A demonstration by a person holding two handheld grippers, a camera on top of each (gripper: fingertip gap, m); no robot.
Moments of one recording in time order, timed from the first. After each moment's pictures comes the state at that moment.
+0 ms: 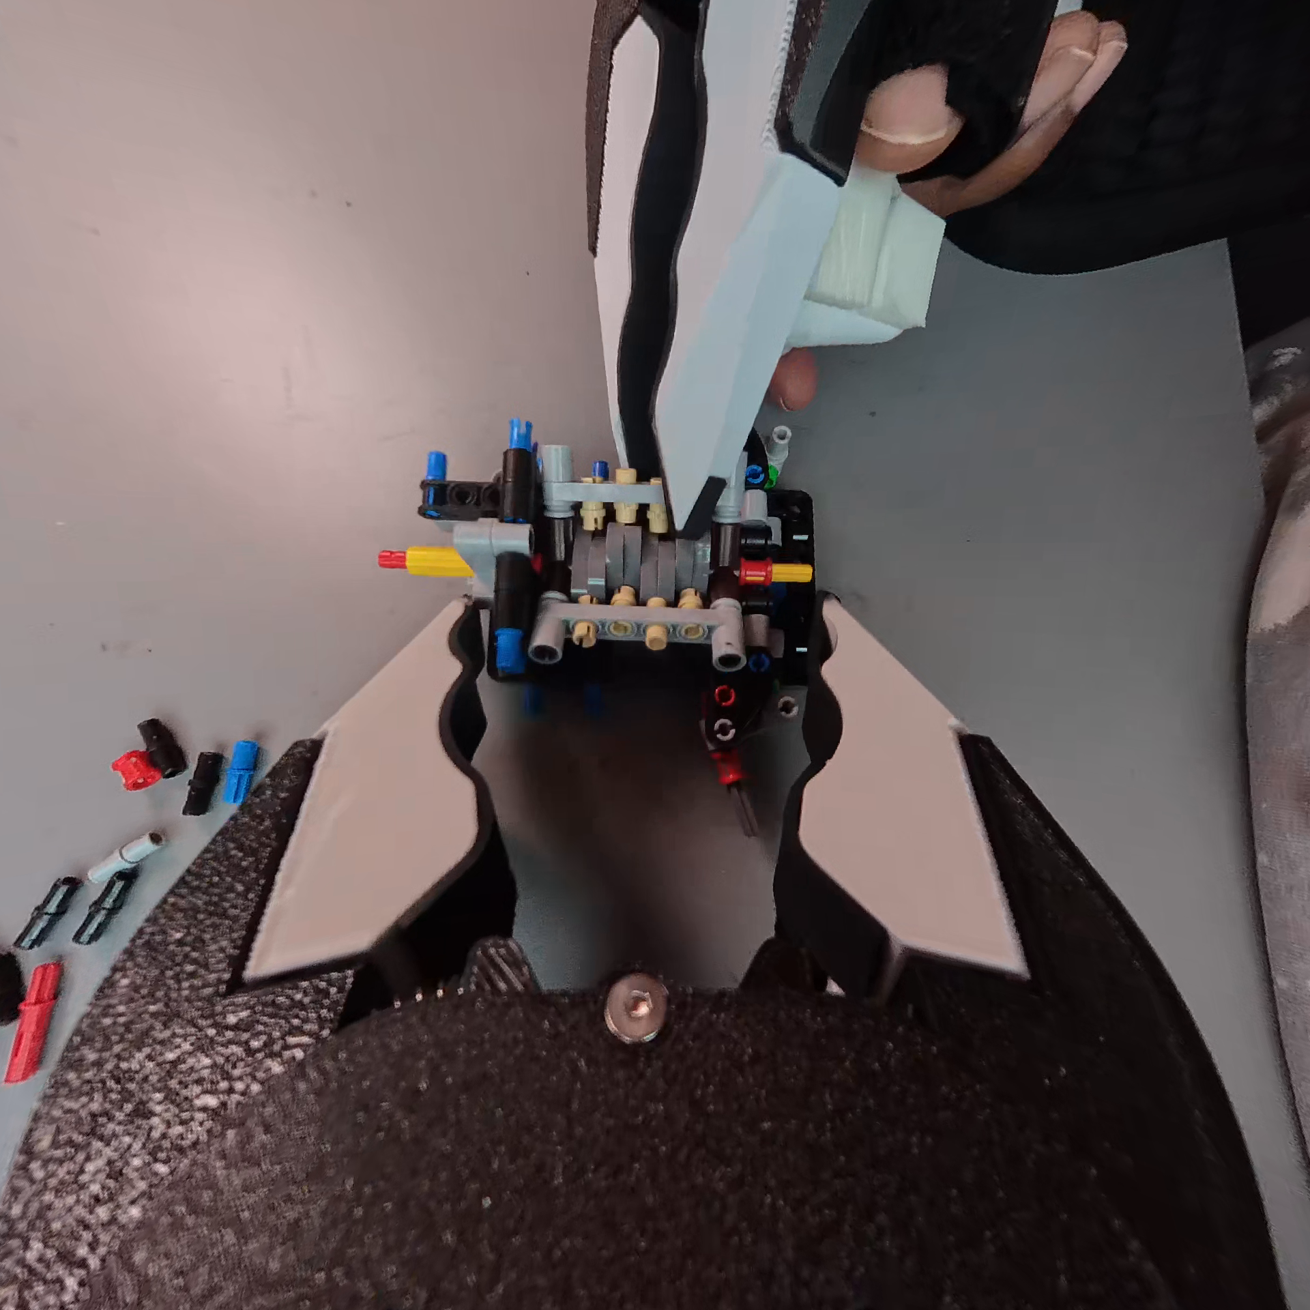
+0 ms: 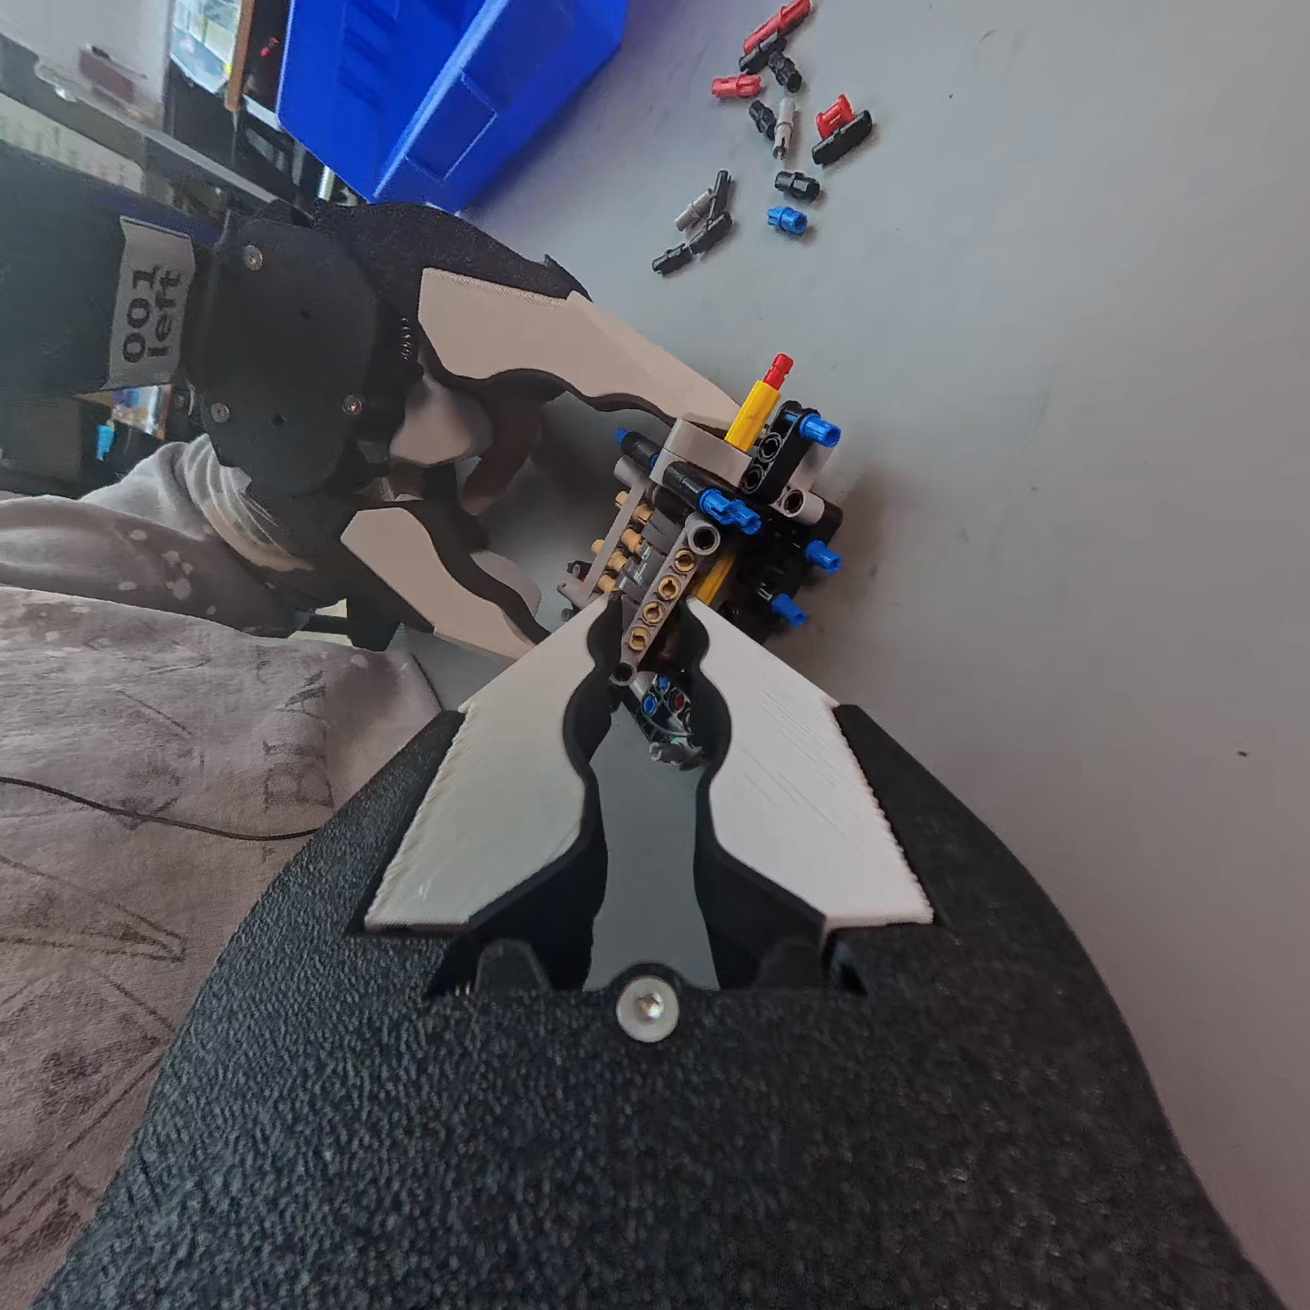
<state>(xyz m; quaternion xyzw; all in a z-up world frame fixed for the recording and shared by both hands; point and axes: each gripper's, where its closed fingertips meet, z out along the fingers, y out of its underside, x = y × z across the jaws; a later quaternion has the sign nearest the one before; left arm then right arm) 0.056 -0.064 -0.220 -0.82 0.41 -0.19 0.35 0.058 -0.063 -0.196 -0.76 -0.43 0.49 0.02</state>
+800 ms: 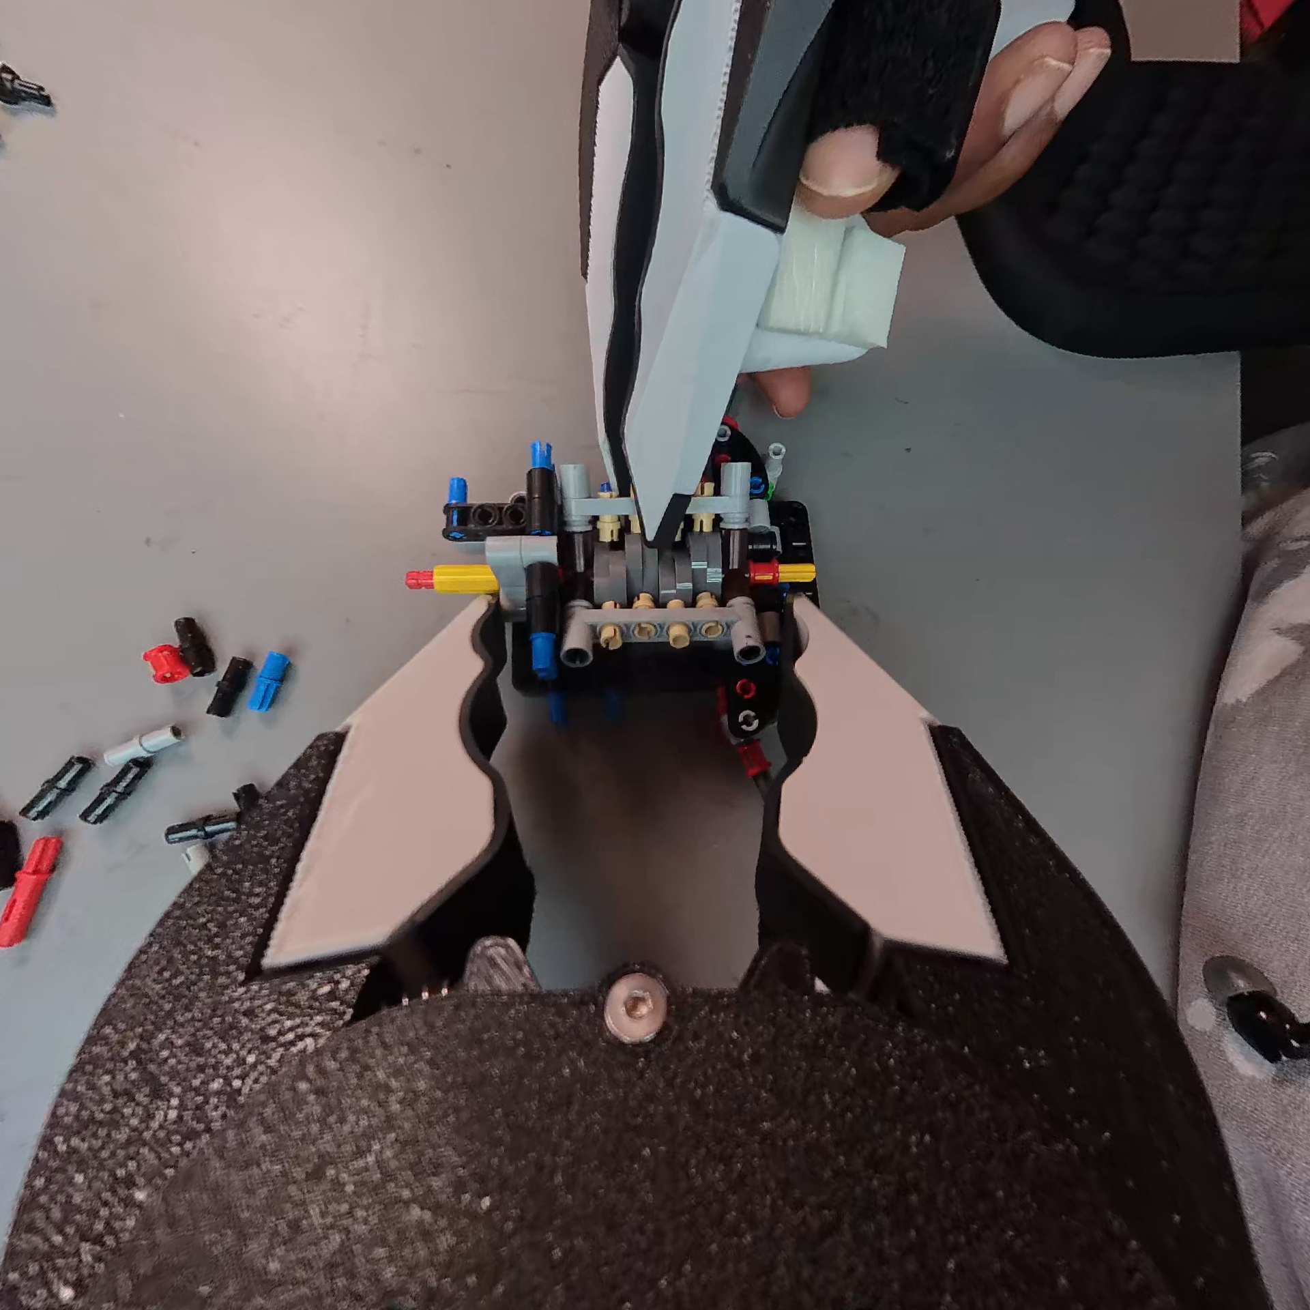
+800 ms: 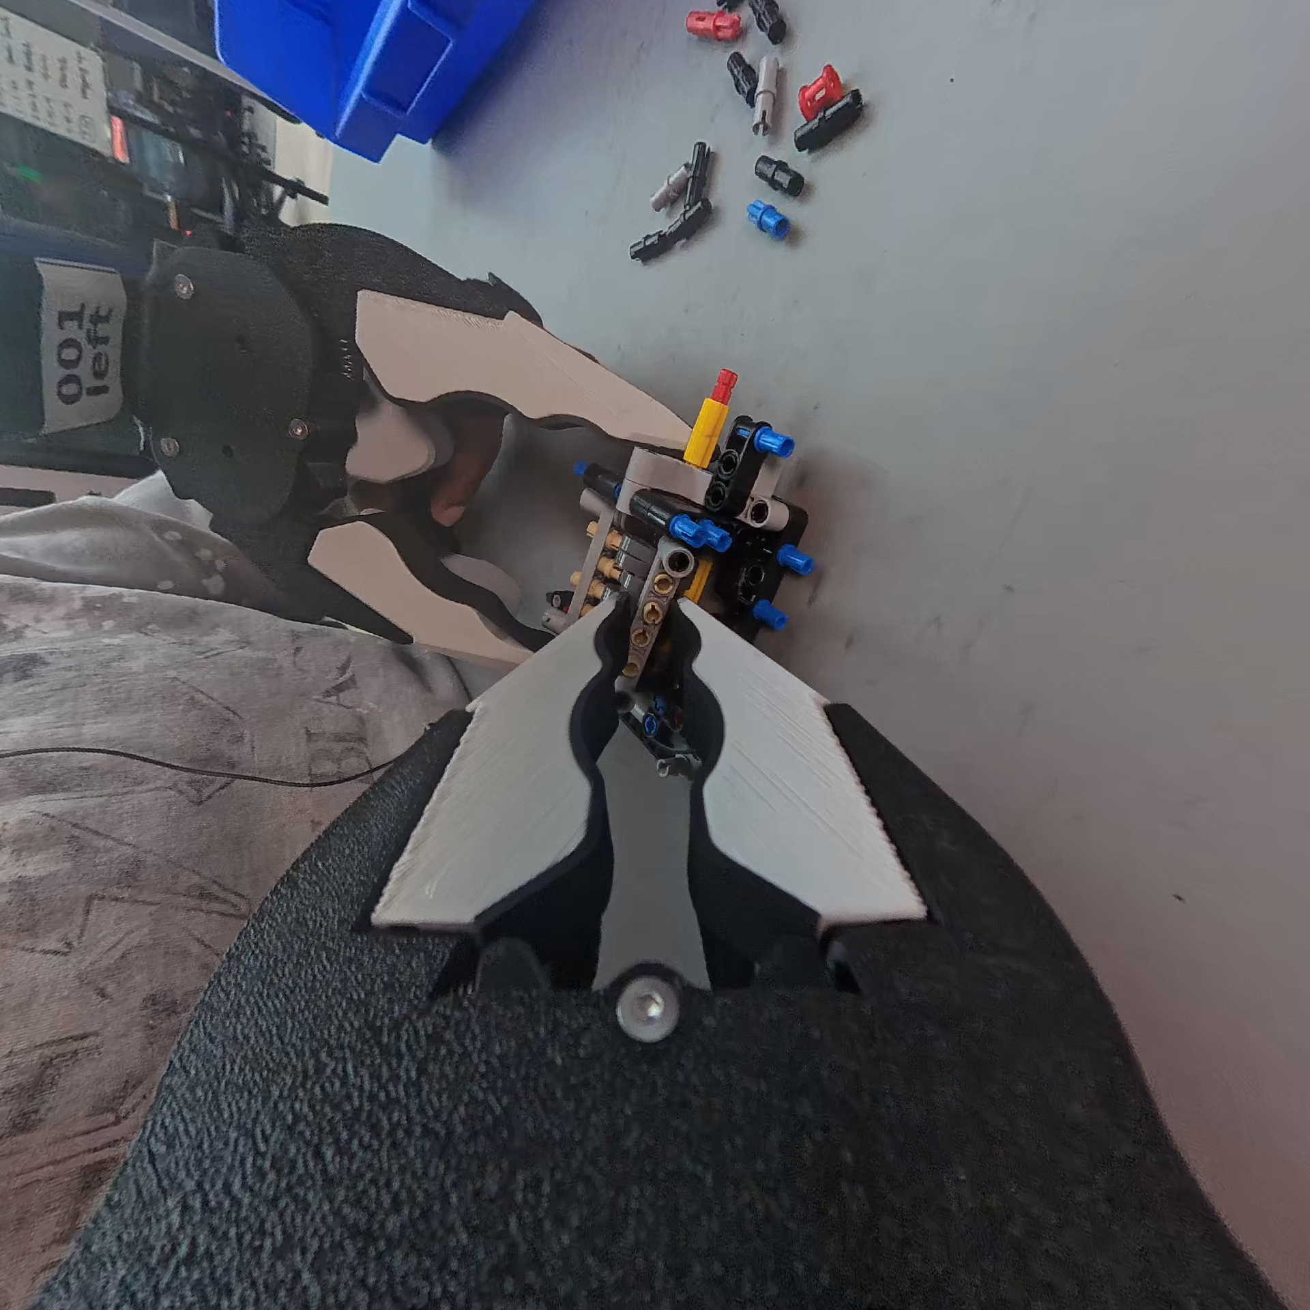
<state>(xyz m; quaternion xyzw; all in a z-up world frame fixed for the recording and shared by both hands) 0.043 -0.062 -0.213 -0.85 0.34 -0.20 0.35 0.042 -0.053 -0.200 -0.76 -0.45 0.47 -0.06</state>
